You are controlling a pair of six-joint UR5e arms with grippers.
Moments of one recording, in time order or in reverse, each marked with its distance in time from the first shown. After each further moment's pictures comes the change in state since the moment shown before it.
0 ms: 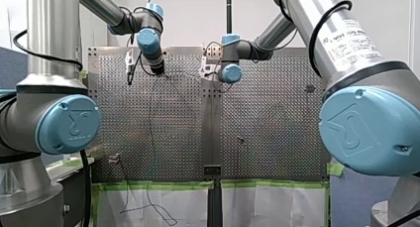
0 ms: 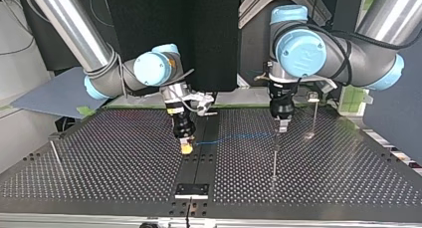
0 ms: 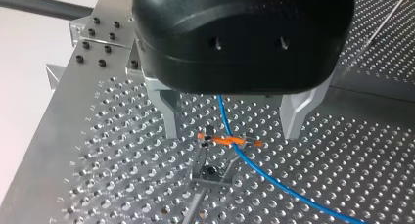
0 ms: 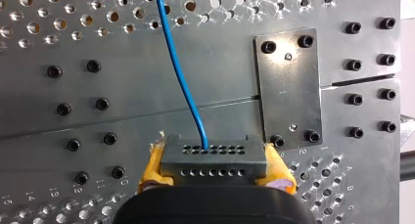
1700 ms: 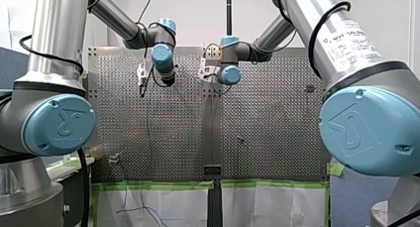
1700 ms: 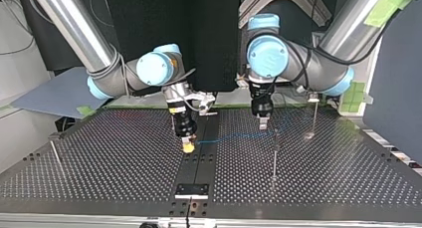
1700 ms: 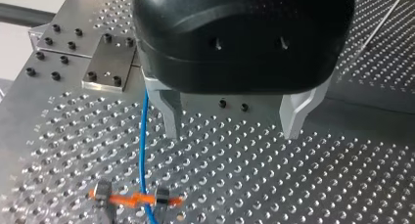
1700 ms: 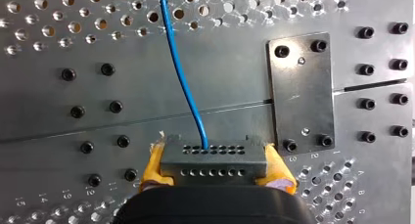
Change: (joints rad) left arm -0.103 -0.122 0.000 0.126 -0.096 -0.024; right arm 0.005 0.013 0.000 -0.006 0.002 -0.005
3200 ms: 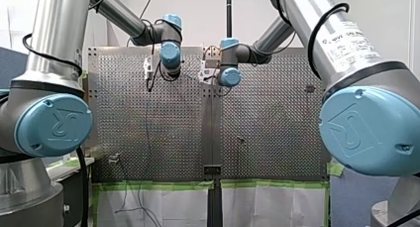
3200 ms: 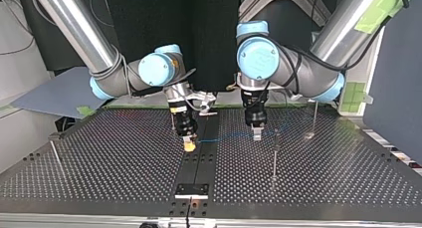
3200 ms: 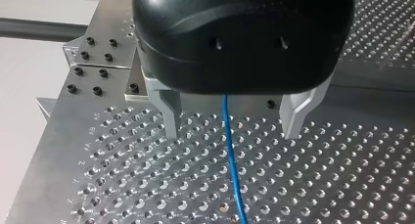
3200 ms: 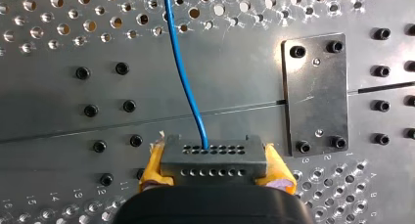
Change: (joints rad) left arm -0.039 -0.033 0.080 0.071 -0.070 0.054; right arm 0.000 0.011 0.000 -0.002 -0.002 -0.007
